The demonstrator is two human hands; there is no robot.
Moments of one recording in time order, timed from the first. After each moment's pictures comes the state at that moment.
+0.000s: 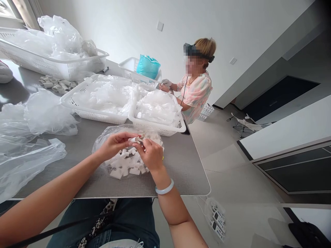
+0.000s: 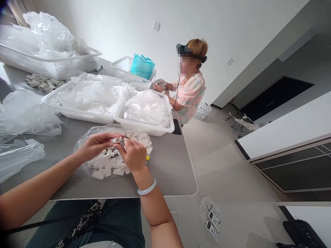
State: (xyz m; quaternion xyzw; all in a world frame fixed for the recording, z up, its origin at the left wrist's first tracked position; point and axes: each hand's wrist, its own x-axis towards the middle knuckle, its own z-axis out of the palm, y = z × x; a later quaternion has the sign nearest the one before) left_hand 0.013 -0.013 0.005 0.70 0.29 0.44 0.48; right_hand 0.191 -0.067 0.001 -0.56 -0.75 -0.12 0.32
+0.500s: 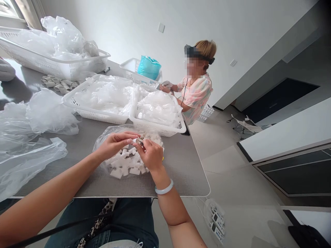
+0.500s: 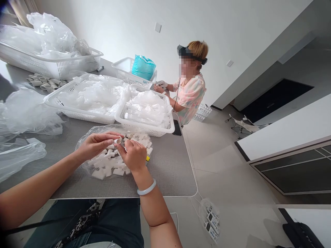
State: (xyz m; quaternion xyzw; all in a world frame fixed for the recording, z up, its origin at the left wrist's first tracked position) left_hand 0.011 -0.013 0.005 0.66 0.26 0.43 0.56; right_hand 0.187 -0.067 0.001 -0.54 -0.74 -0.19 0.36
